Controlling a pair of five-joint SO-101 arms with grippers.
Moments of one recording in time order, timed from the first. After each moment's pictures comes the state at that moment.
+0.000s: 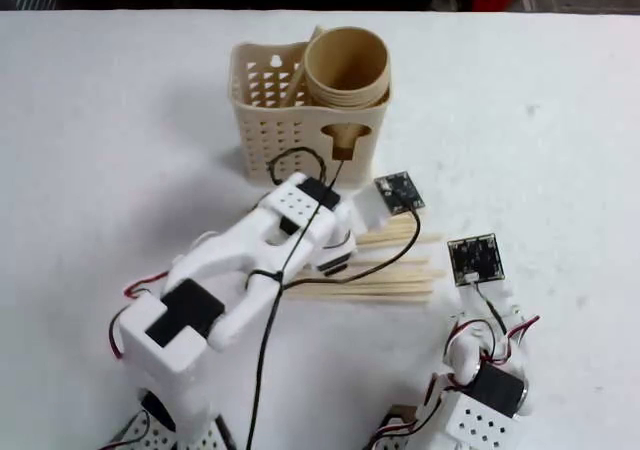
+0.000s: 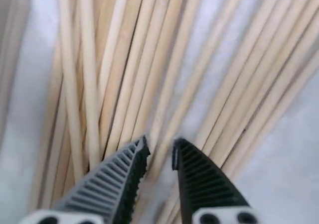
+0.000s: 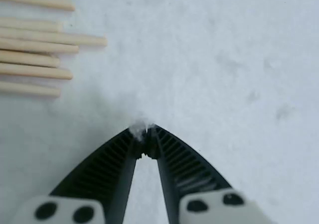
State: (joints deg) left arm 30.4 18.2 16.3 60.4 -28.7; right arm 23.7 -102.5 96.4 70.1 38.5
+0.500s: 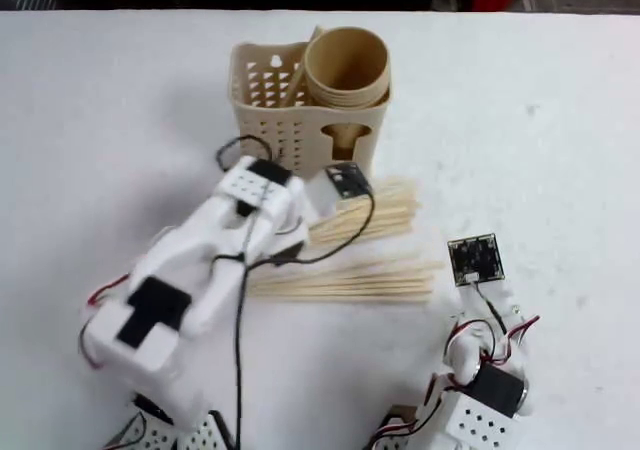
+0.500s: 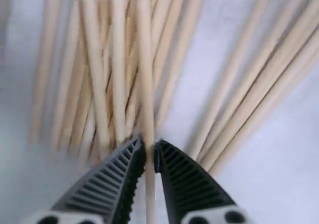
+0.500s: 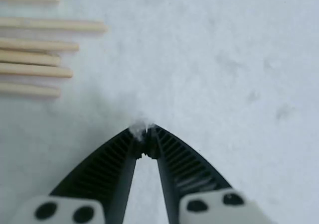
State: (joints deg) left arm 18.3 11.0 21.2 69.2 -35.0; right arm 23.7 -102.5 96.4 70.1 38.5
